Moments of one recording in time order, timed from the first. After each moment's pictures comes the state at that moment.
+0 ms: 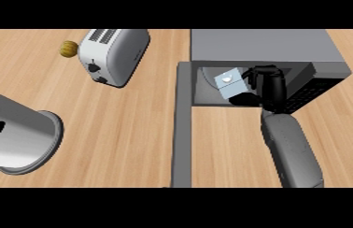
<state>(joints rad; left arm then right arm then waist) 0.23 0.11 0.47 -2.03 0.55 -0.56 0.08 -0.53 -0.06 -0.14 -0.97 0.14 -0.27 -0.70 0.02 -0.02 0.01</state>
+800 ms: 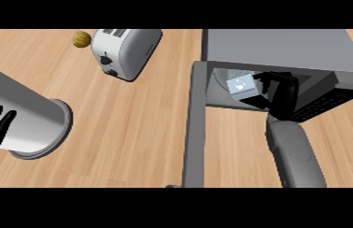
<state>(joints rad) 0.16 0.12 0.43 -2.02 0.50 -0.56 0.08 -0.47 -0.04 -0.20 -1.03 0.19 -0.52 -0.81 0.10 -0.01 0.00</state>
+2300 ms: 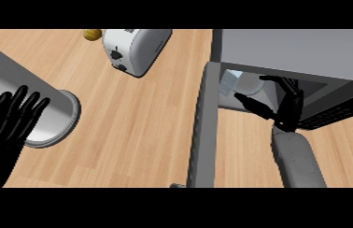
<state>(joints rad) 0.07 0.10 0.31 -2.01 0.37 -0.55 0.09 -0.38 -0.04 -0.21 -1.08 0.26 -0.56 -0.85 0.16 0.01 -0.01</state>
